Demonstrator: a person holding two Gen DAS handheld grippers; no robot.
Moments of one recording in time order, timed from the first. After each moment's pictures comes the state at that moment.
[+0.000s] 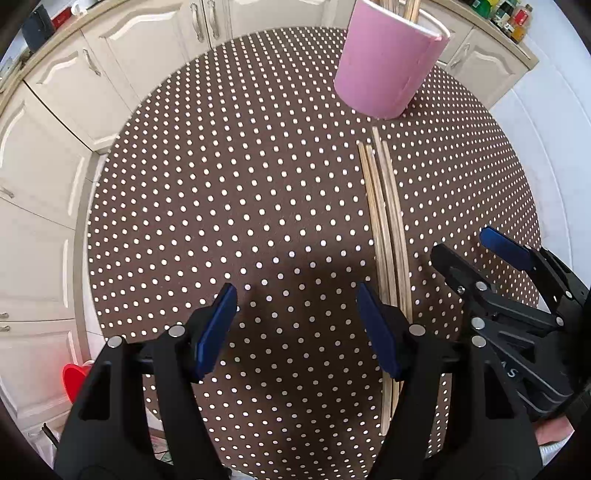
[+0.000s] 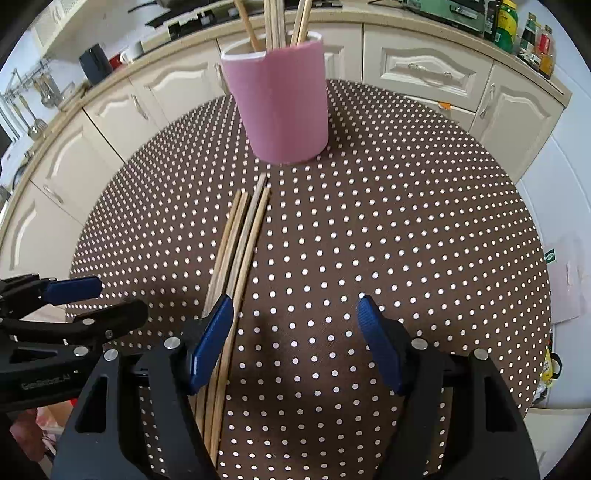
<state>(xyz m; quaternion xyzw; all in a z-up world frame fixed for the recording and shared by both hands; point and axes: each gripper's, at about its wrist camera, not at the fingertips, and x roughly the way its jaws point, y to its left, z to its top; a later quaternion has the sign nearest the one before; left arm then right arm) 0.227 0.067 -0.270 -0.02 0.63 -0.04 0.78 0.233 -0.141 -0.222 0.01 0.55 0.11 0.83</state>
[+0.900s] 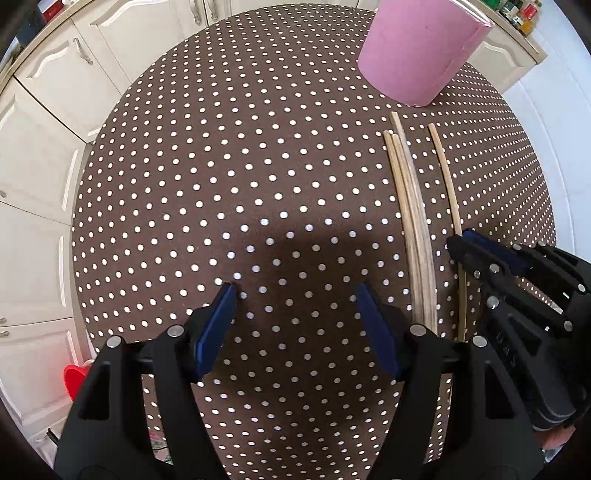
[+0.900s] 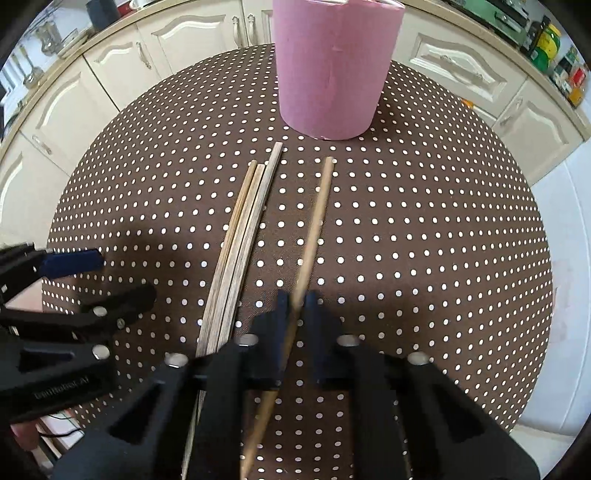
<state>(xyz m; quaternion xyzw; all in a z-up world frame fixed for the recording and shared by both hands) 0.267 0.110 -0.303 -0.02 0.65 -0.05 0.76 0.268 -0.092 -0.240 -0.06 0.60 0.12 0.79</state>
